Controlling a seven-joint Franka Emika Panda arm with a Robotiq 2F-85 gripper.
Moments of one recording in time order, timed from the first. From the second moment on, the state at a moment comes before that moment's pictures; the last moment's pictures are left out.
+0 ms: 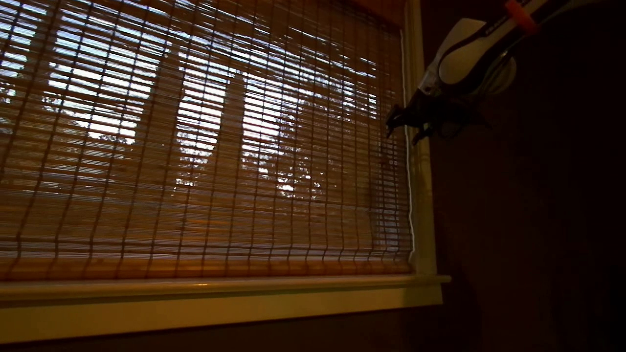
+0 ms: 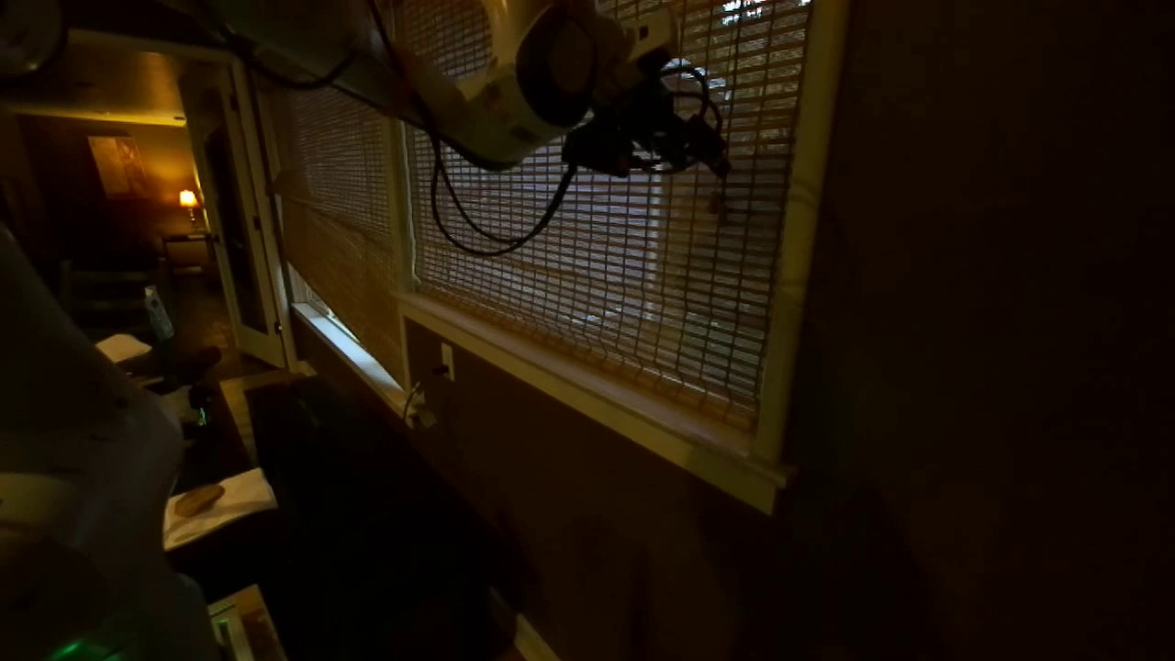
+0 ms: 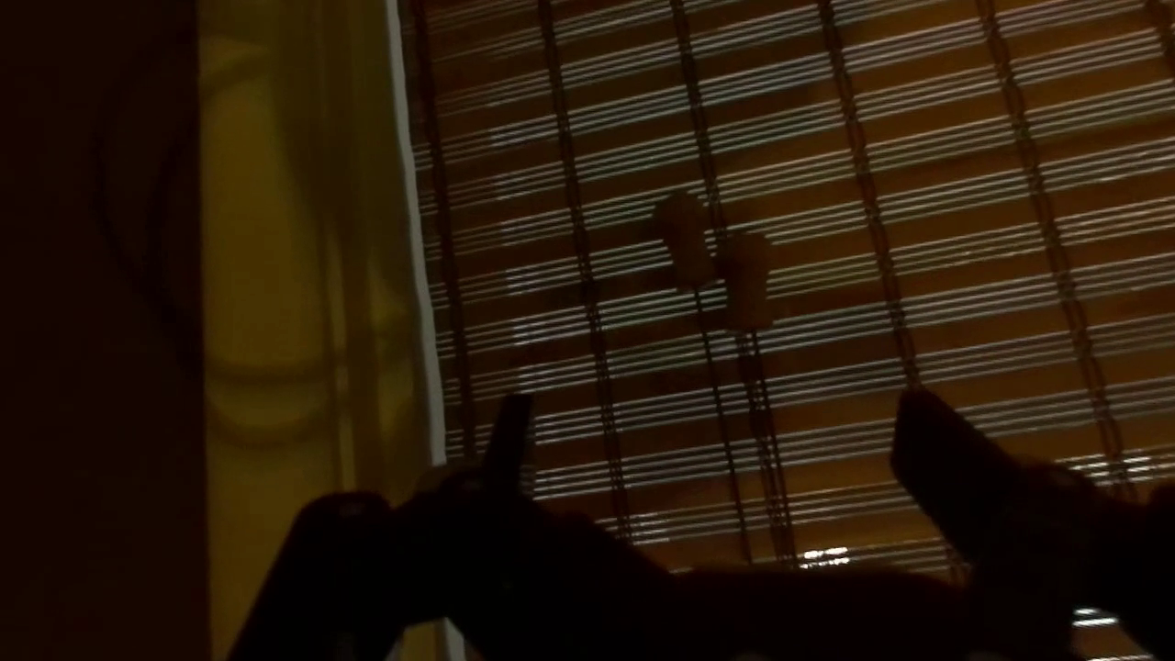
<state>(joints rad) -0.25 -0.23 0.15 -2.06 -0.28 2.86 0.50</state>
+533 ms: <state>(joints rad) -0.32 -0.15 0.20 -2.00 -0.38 2.96 0.61</state>
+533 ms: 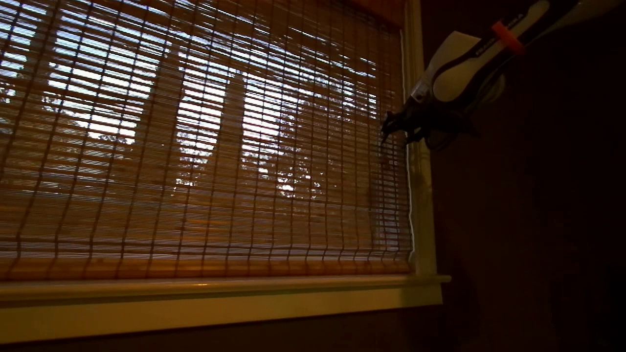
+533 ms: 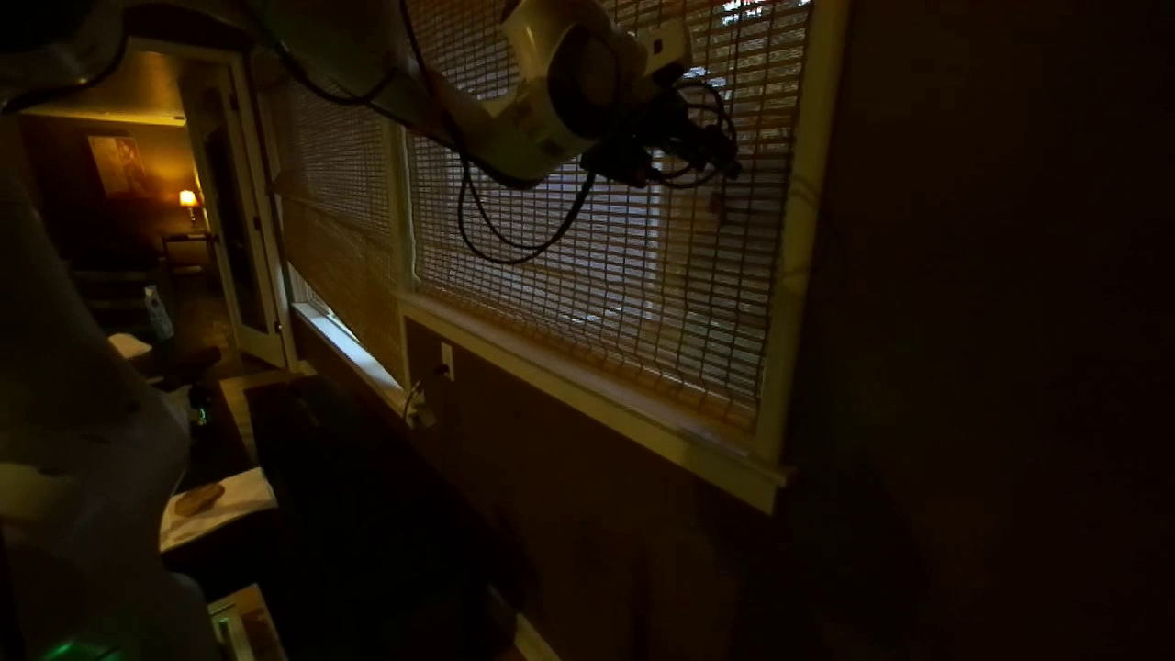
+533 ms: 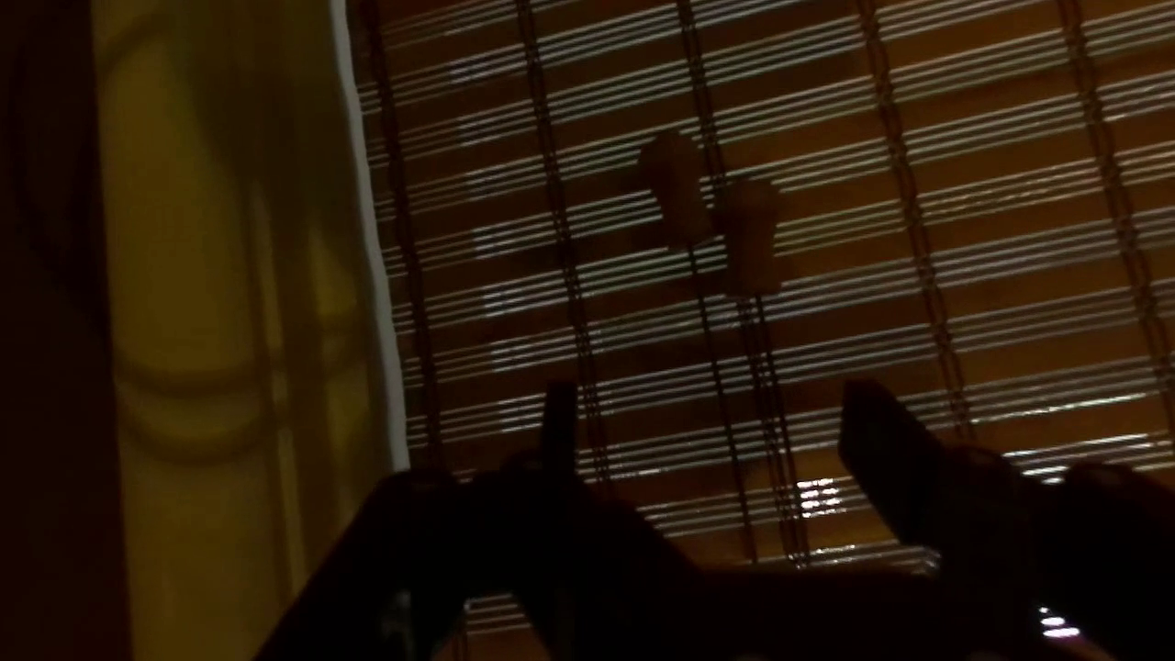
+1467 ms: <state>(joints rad) -0.33 -0.07 0.21 -1.95 -0.39 3.01 0.66</state>
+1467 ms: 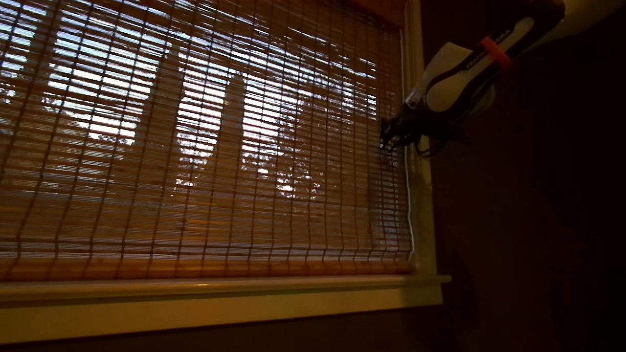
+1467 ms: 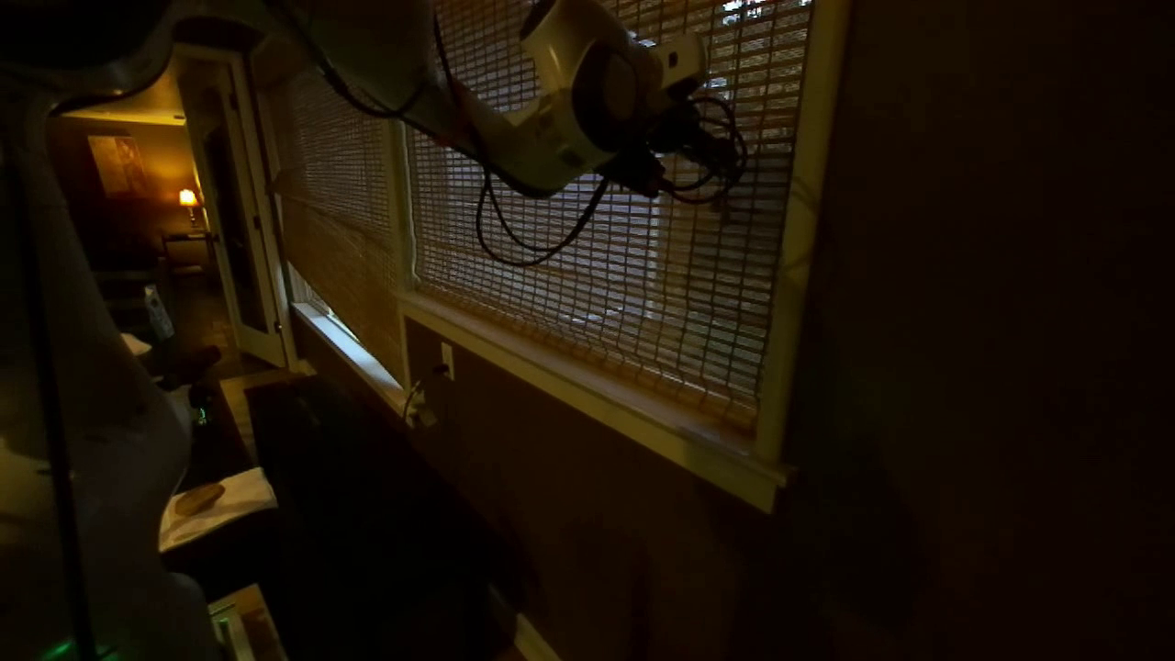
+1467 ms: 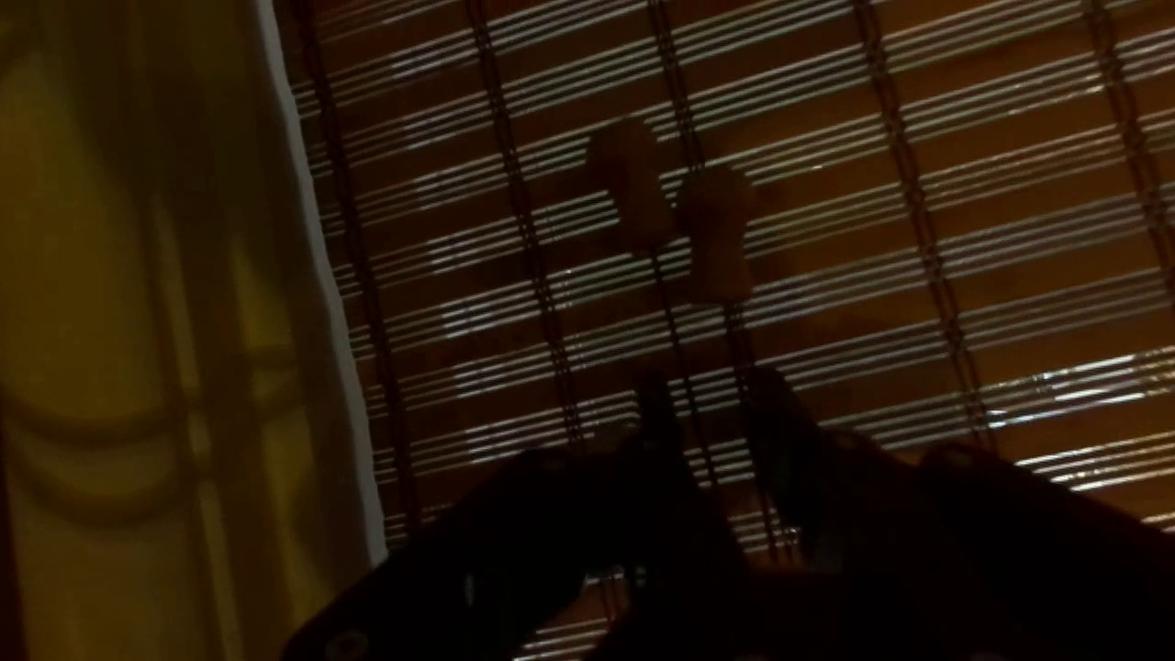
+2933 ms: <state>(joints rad) -0.27 -0.15 0.17 -1.96 -0.38 2.67 0.55</state>
